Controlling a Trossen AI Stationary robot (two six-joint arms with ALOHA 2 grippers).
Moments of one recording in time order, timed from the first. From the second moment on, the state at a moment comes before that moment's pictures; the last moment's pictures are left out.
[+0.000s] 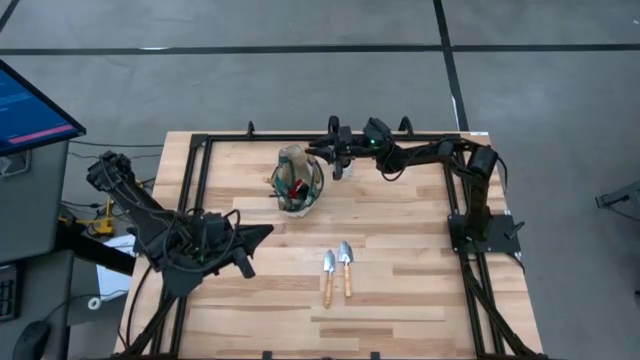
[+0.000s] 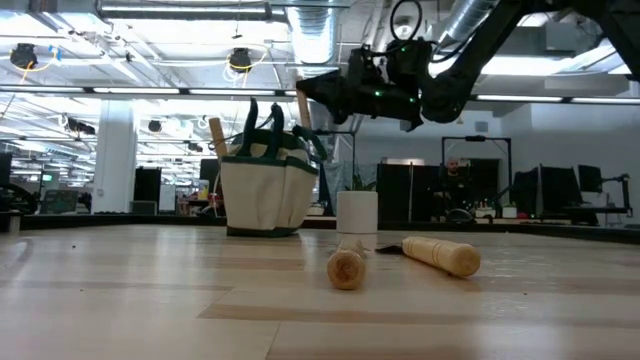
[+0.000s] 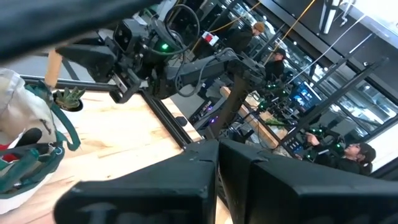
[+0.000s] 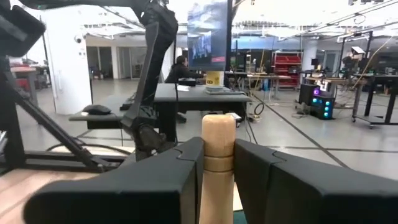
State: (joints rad) left arm -0.78 1.26 1.15 -0.18 -1.34 -1.03; right arm -0.49 1.94 1.06 1.06 -0.58 0.07
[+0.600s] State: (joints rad) left arm -0.76 1.26 1.15 -0.18 -1.34 -1.00; right arm -0.47 1.94 1.06 0.96 -0.58 -0.03
